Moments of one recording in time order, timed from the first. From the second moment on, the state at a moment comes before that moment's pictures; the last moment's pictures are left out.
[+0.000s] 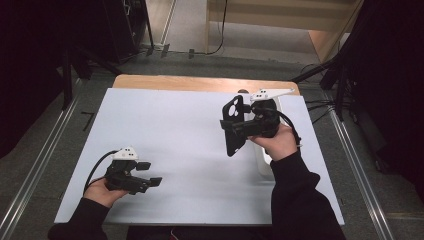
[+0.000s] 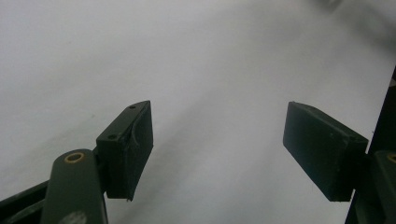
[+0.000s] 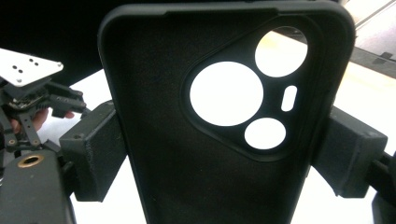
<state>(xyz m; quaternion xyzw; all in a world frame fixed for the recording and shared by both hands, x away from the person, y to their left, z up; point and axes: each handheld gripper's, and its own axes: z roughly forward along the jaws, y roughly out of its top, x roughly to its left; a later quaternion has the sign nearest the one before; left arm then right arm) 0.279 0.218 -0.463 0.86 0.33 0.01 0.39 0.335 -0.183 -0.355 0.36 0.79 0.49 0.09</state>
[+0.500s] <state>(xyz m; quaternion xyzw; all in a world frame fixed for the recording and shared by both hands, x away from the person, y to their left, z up) 0.279 0.217 -0.462 0.86 0.33 0.00 0.39 0.336 -0.213 -0.344 0.39 0.76 0.50 0.13</state>
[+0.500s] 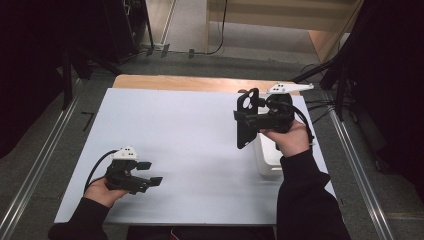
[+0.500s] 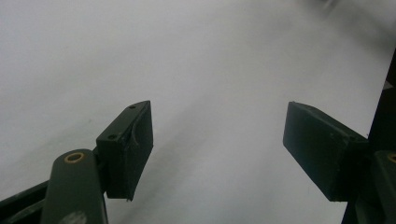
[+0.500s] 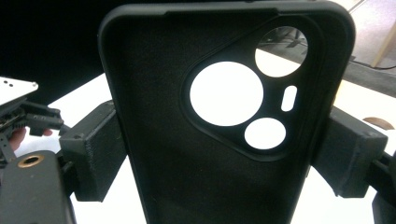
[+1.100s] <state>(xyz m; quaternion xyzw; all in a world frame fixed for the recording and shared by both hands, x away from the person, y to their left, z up) 0.280 0.217 -0.462 0.85 0.33 0.00 0.40 0.348 -0.245 -0.341 0.46 0.73 0.48 0.18</state>
